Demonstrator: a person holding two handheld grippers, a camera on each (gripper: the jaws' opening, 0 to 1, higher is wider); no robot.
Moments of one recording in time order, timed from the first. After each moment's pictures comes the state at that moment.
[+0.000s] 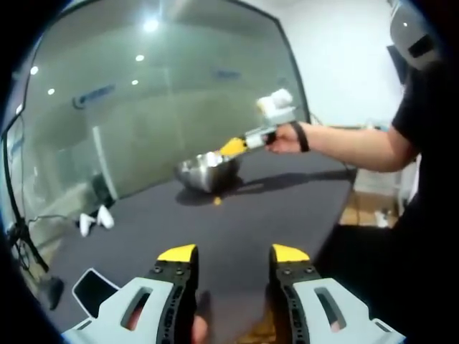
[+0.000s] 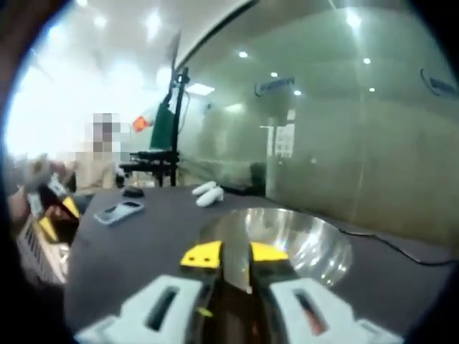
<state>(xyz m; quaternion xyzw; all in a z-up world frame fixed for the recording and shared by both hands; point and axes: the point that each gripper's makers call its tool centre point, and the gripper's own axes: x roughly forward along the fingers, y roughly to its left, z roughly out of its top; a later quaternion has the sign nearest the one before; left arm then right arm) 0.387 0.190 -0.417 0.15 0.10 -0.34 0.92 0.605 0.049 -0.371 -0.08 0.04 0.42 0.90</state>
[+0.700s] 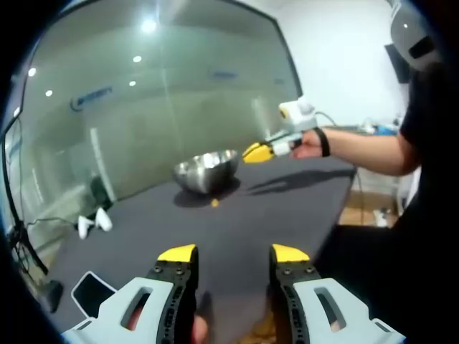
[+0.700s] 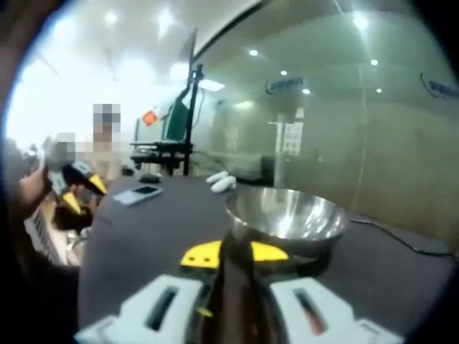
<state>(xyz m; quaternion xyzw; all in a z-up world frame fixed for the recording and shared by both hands) 0.386 0.184 -0.416 0.15 0.10 -0.35 0.92 0.555 0.021 -0.400 -0.09 0.04 0.44 0.89</state>
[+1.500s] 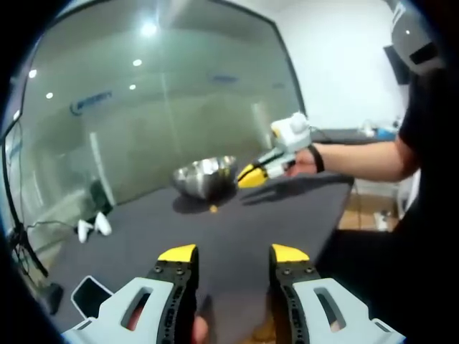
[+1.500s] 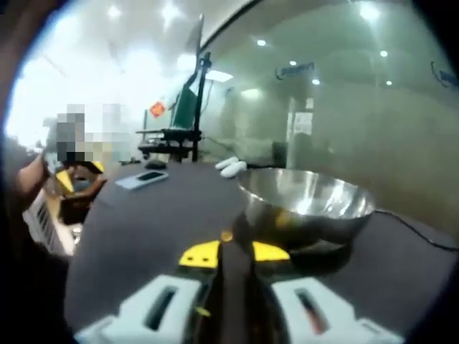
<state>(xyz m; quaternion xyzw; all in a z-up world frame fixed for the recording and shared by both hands) 0.387 0.178 -0.409 0.15 0.09 -0.35 0.92 0.571 0.051 -0.441 -0.11 0.08 0.46 0.88</state>
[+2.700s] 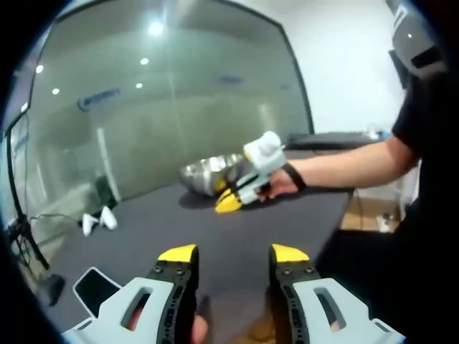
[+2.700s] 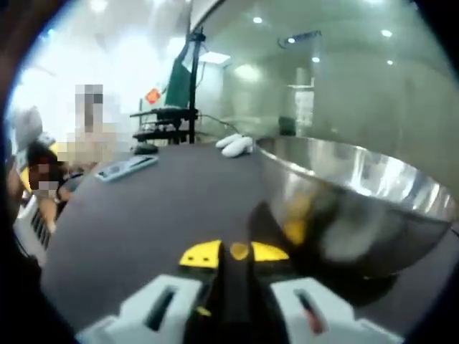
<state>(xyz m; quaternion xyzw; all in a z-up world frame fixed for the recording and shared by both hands) 0.384 0.195 -0.413 0.14 0.09 -0.33 0.93 0.596 0.117 -0.479 -0.11 0.13 0.46 0.87</state>
